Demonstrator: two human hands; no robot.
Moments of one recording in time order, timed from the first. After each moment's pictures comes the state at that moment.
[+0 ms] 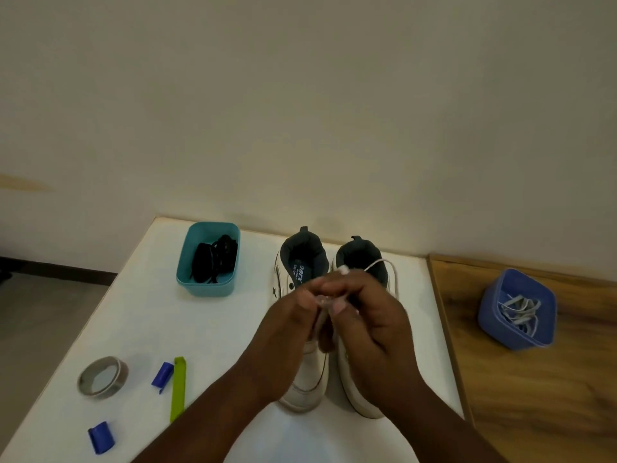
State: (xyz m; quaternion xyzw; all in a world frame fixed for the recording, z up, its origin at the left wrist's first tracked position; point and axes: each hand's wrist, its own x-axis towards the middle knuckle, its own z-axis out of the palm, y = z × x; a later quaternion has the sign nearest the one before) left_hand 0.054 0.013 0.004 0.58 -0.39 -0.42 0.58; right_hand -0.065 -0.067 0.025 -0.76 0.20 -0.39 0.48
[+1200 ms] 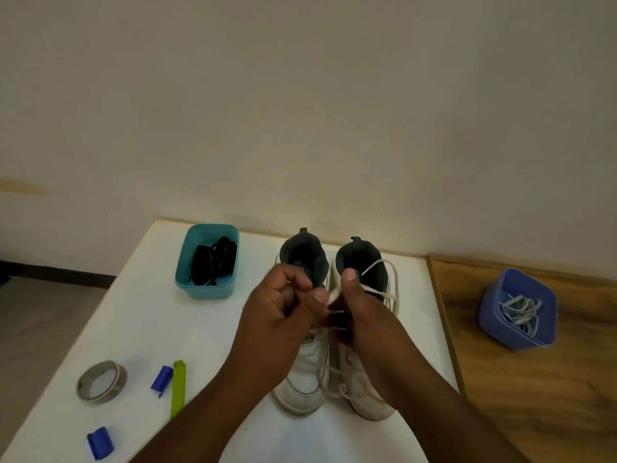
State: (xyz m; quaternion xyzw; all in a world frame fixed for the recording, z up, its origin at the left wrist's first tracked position) left_hand 0.061 0.006 0.015 0.61 -0.34 -0.34 0.63; right_hand -0.060 -0.078 0.024 -0.56 0.45 -0.14 0.68
